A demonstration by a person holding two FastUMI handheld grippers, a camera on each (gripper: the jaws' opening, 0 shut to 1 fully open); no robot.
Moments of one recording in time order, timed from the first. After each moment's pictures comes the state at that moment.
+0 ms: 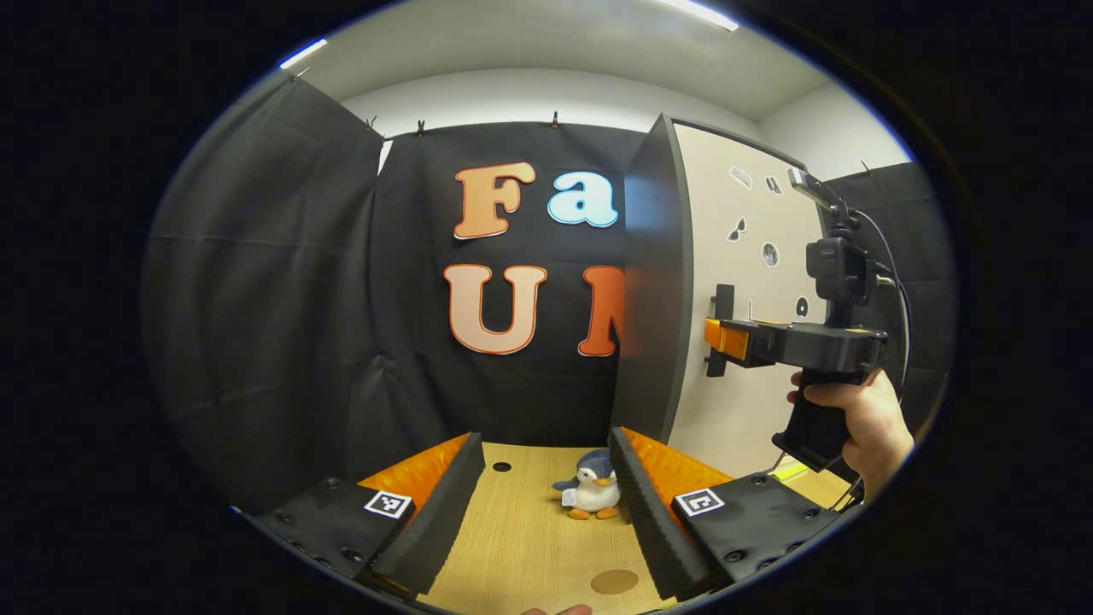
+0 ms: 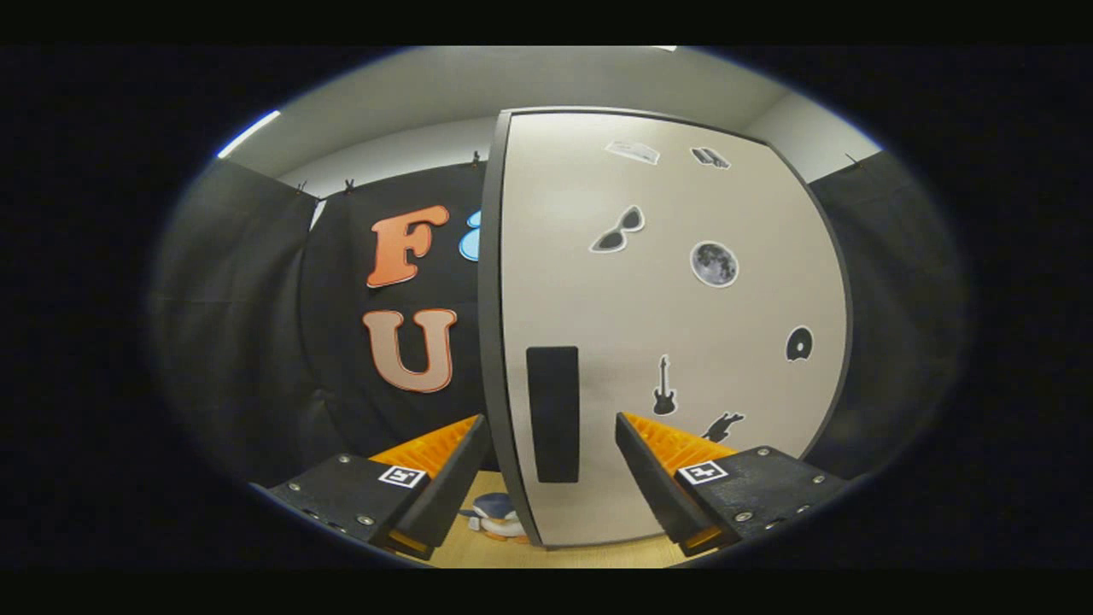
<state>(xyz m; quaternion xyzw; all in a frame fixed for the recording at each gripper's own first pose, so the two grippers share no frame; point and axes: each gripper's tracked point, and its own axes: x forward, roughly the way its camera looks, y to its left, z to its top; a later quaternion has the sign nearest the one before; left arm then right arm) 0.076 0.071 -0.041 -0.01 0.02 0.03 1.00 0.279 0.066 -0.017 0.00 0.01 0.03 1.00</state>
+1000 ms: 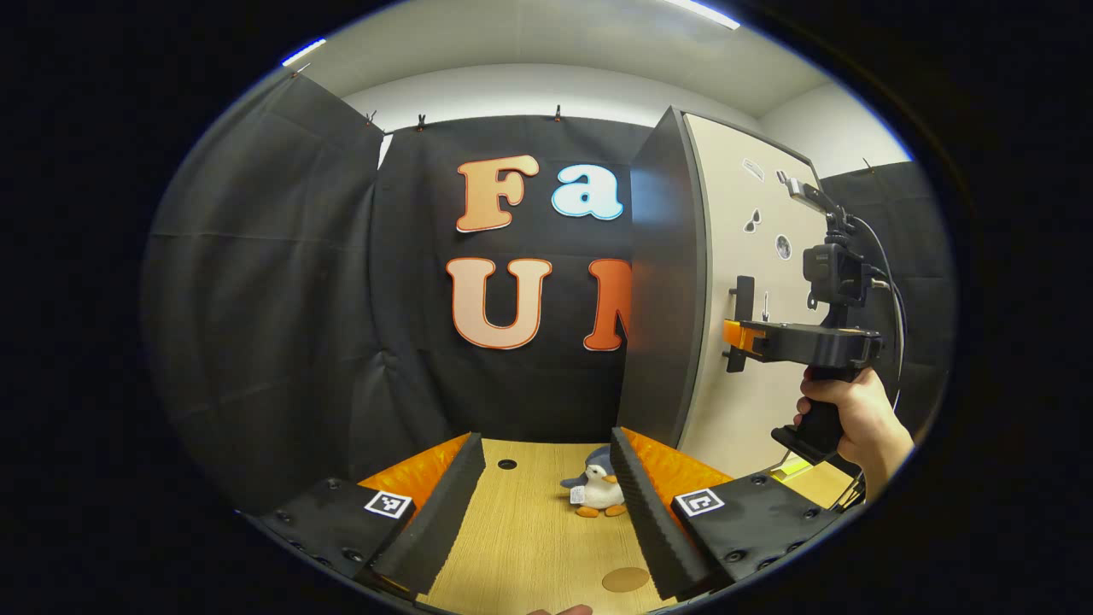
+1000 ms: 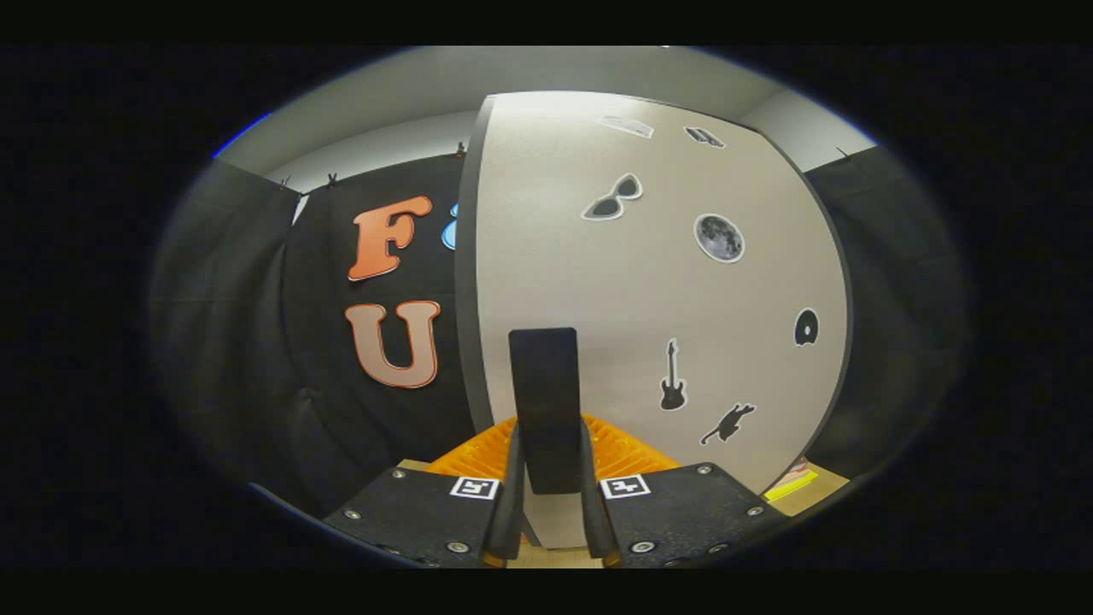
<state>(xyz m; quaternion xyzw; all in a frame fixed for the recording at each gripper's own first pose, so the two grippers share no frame) 0.086 0.082 -0.046 -0.01 0.03 0.03 1.00 0.292 0.064 -0.031 0.01 0.03 0.00 1.00</state>
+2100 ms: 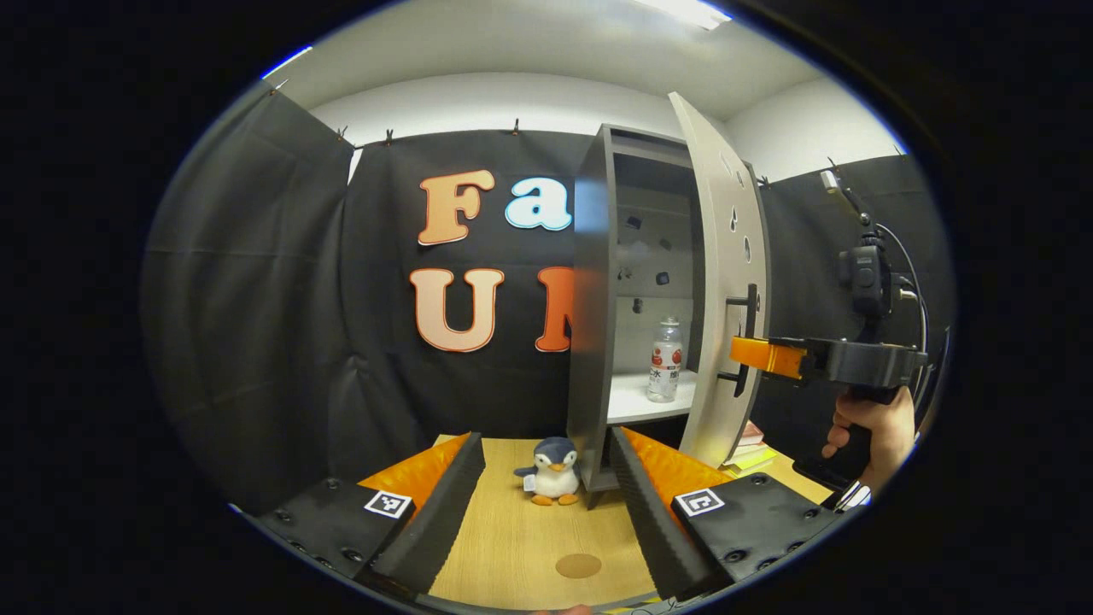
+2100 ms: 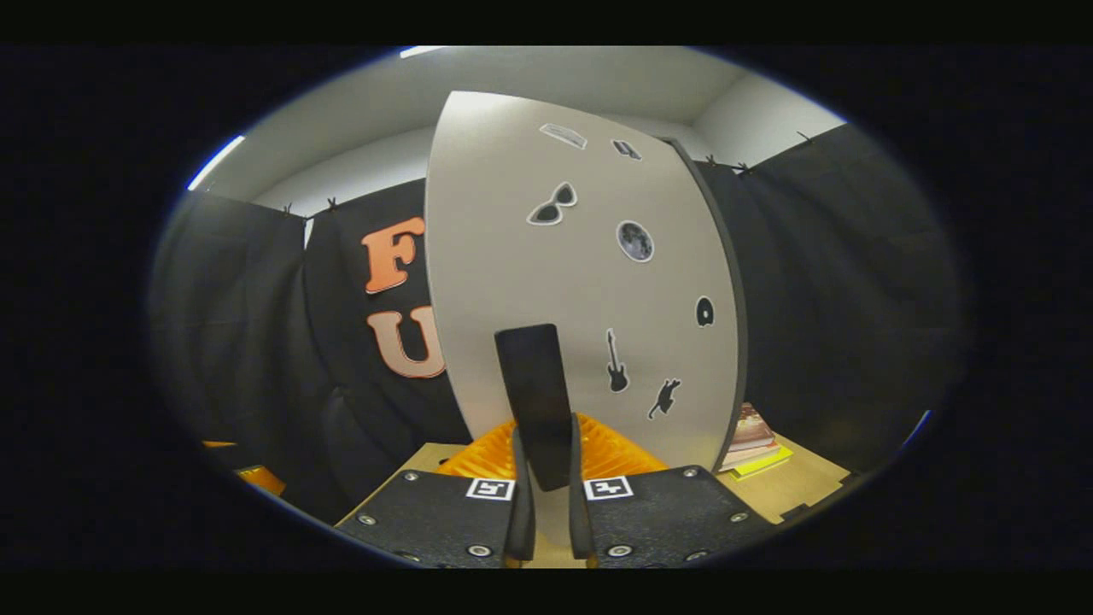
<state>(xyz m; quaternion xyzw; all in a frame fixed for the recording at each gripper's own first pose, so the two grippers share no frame) 0.003 -0.019 -0.035 0.00 0.02 -0.02 1.00 0.136 -0.024 -0.028 0.05 0.03 0.02 1.00</state>
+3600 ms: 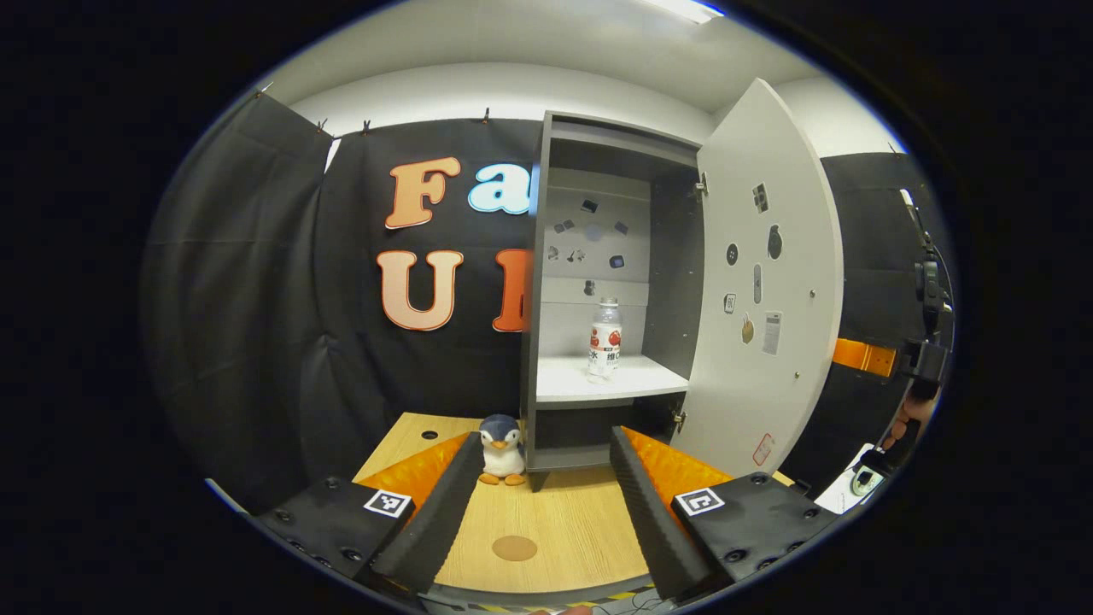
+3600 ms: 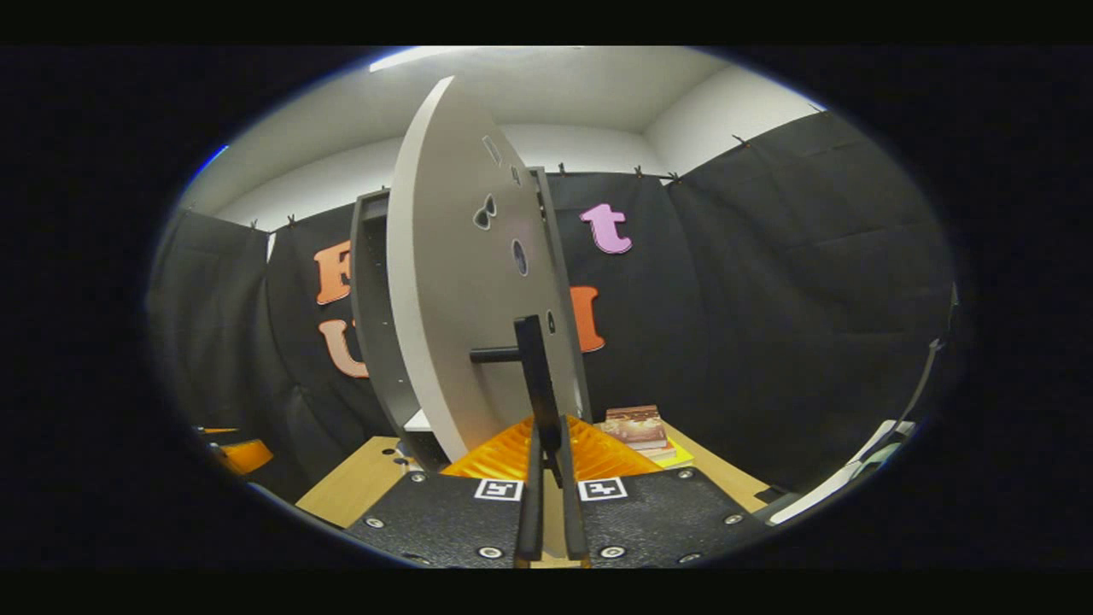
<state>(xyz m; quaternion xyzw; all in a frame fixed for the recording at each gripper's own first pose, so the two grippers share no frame) -0.026 -0.122 -0.051 -0.01 0.05 -0.04 1.00 0.019 -0.234 -0.019 0.05 0.02 -0.05 1.00</state>
